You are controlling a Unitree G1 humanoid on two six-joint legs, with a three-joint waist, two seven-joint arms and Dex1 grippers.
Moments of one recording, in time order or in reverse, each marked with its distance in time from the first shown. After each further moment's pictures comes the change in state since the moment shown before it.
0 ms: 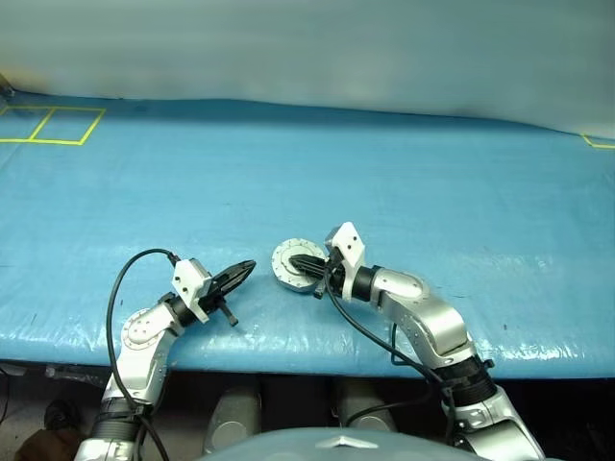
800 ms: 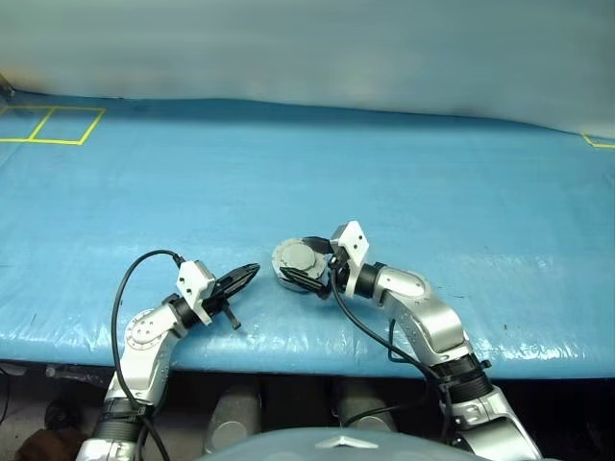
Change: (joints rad) left arm 0.007 -0.002 -0.020 -0.002 0.001 0.020 -0.011; right arm -0.010 0.013 -0.008 0.078 -0.047 -0.144 0.065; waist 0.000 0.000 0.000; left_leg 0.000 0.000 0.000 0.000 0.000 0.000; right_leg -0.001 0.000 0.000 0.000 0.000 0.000
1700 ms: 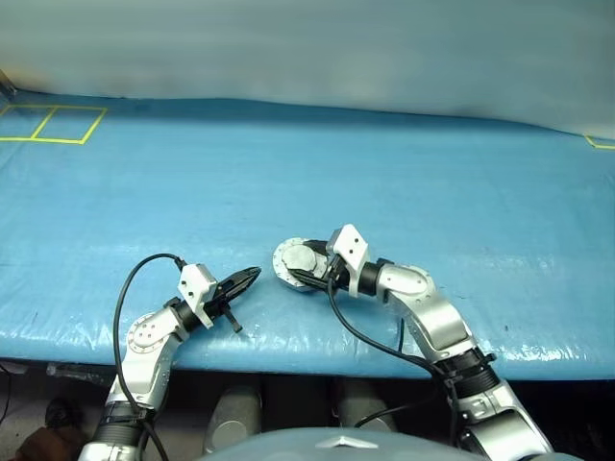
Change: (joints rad) left arm 0.011 -0.005 -0.006 -0.001 0.004 0.006 0.008; right arm -0.031 -0.066 0.021 0.012 -0.070 -0.037 0.030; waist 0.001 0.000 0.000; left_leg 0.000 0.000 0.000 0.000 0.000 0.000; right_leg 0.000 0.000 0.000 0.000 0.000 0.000
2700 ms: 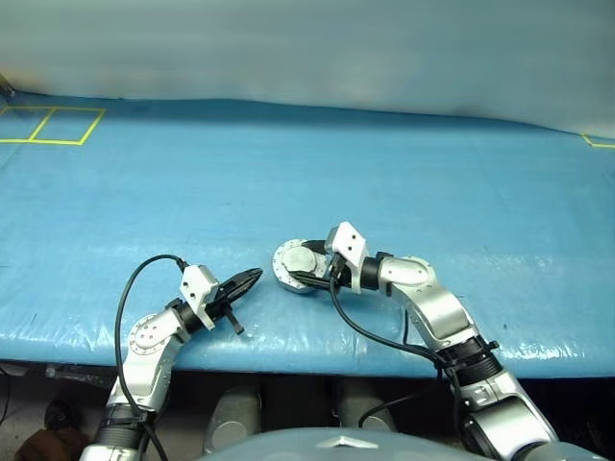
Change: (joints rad) left arm 0.011 -0.002 -0.008 -0.020 0.000 0.006 0.009; right arm -0.059 -0.036 0.033 0.055 -0.044 -0.032 0.062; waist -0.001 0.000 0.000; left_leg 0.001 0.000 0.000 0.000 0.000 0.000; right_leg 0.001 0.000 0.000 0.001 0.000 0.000
